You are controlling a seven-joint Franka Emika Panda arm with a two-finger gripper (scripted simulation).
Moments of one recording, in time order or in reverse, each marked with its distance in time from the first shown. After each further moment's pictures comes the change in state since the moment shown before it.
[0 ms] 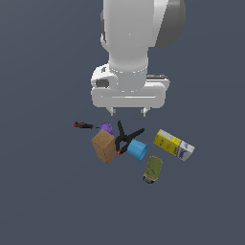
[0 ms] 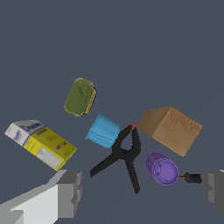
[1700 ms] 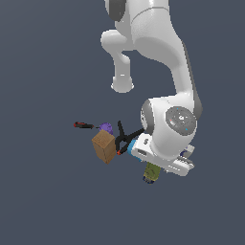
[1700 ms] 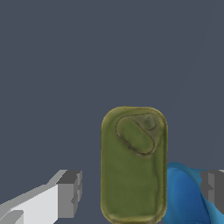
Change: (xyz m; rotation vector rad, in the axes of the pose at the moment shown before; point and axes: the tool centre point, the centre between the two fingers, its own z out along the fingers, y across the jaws) arm 0.086 -0.109 0.207 -0.038 -0.017 0.385
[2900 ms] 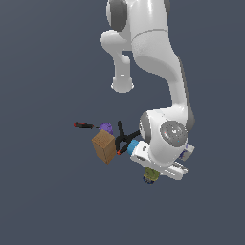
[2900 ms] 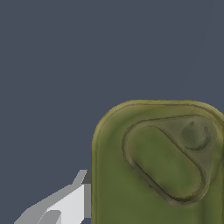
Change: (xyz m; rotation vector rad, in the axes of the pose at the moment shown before) arm 0.000 -0.001 0.051 0.000 0.000 0.003
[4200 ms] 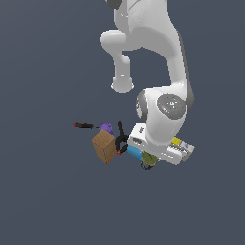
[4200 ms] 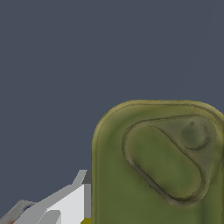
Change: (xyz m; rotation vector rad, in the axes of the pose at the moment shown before) arm -0.030 0.030 -0.058 -0.002 -0.005 0.000
